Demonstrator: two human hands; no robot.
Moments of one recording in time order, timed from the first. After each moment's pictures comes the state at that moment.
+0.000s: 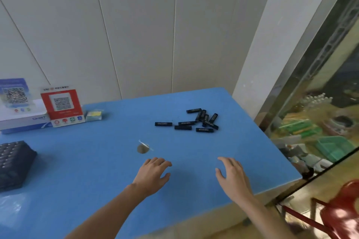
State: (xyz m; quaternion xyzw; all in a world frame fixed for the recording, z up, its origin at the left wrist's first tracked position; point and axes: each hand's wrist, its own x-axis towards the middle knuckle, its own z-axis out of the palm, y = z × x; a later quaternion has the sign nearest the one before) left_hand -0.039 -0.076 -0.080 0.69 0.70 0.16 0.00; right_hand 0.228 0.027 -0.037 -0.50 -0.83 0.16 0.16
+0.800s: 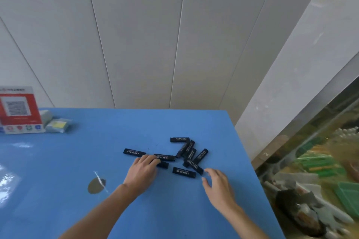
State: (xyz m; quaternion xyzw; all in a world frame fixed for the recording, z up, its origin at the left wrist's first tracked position) left_hand -0.039 0.120 -0.098 0.61 0.77 0.19 -0.06; right_hand 0.201 0.253 -0.068 -0.45 -0.87 0.20 0.09
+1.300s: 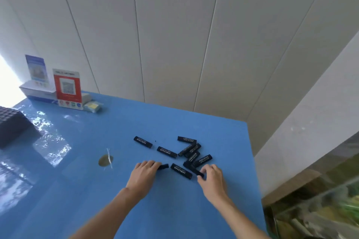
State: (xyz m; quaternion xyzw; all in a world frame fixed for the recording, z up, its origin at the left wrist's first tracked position) left_hand 0.035 0.106 -0.085 0.46 0.88 0.10 -0.03; right_hand 0.192 0.297 -0.062 -0.35 -0.90 0.25 0.06
